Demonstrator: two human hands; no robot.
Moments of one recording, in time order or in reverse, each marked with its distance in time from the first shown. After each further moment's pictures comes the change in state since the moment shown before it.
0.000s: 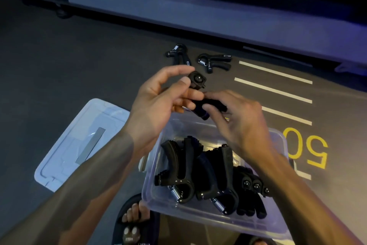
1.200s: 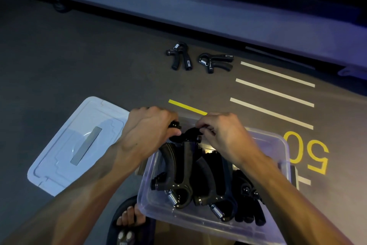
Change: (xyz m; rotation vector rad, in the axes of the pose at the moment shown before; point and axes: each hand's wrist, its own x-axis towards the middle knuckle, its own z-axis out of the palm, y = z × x) left_hand 0.020 -0.057 -0.033 1.657 -0.163 0.141; right_hand -0.006 0.031 0.035 -0.061 -0.427 0.103
